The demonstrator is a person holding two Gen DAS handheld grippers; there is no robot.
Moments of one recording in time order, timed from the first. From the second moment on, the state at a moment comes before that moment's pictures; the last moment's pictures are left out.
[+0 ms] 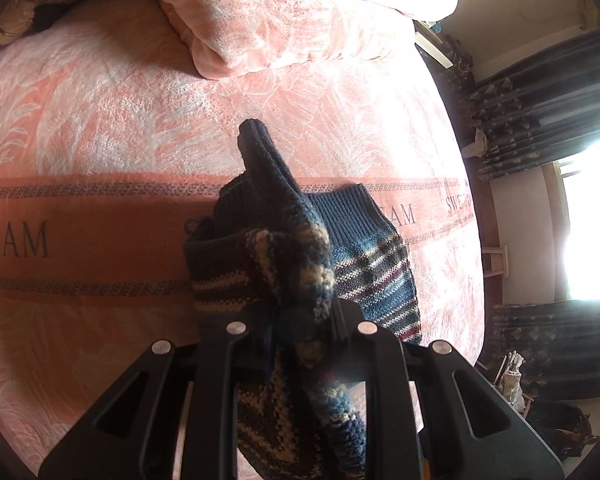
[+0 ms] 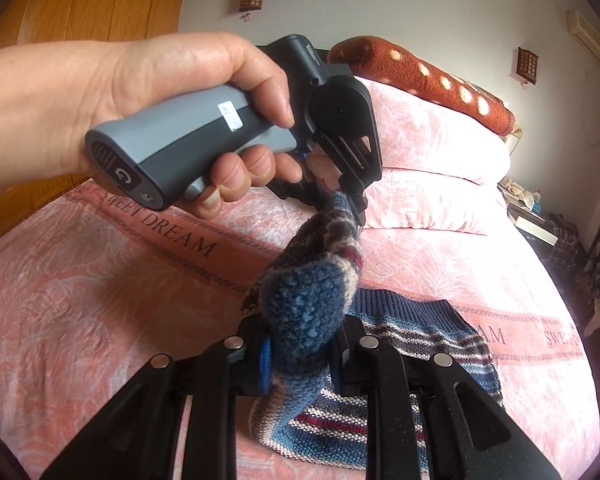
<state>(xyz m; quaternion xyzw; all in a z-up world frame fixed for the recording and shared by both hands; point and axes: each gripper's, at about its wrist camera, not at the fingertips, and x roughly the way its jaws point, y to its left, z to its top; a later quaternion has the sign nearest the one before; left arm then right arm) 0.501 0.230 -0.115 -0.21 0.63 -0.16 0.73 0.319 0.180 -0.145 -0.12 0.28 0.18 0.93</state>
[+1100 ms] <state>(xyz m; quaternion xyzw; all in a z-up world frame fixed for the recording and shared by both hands) 0.519 0.084 -0.121 -0.15 0.65 -0.18 0.72 0.331 0.050 -0.155 -0.04 0.31 0.13 0.94</state>
